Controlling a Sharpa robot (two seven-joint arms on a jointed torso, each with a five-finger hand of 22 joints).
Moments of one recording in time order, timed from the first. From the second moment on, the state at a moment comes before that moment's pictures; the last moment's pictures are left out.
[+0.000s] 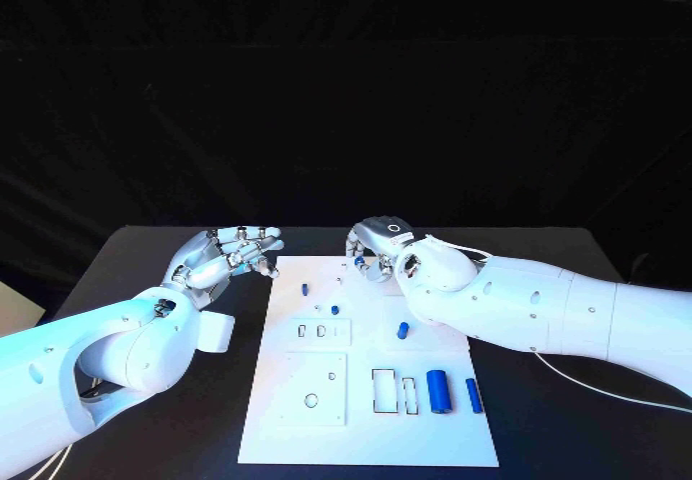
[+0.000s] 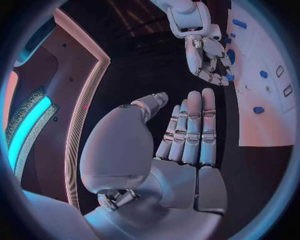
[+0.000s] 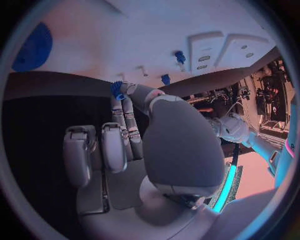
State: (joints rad) left arm 1.16 -0.96 0.00 1.70 -0.06 -0.36 0.45; left_hand 1.32 -0.21 0.53 0.06 0.25 0.88 0.21 0.24 0.16 1.15 0.13 0.08 0.08 1.10 0.06 0.82 0.62 0.17 0.95 0.15 0.77 0.47; right arm 1.27 -0.54 -0.13 1.28 -1.68 -0.47 -0.27; right_hand 1.43 -0.25 0.63 0.00 0.25 1.07 0.12 0.22 0.38 1.27 0.10 0.08 0.13 1.47 -0.02 1.40 1.23 0.03 1.47 0.08 1.52 1.31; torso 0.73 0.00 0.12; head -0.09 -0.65
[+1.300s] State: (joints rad) left arm 1.18 -0.96 0.00 1.70 -0.06 -0.36 0.45; left_hand 1.32 -0.21 0.53 0.06 0.25 0.88 0.21 0.24 0.16 1.15 0.13 0.08 0.08 1.10 0.06 0.82 0.62 0.17 0.95 0.16 0.77 0.47; right arm 1.25 -0.45 -0.13 1.16 -1.67 -0.50 -0.26; right_hand 1.42 -0.24 0.63 0.00 0.24 1.07 0.12 0.22 0.38 1.26 0.10 0.08 0.13 1.47 -0.02 1.40 1.23 0.03 1.47 0.08 1.52 1.31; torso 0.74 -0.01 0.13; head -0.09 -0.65
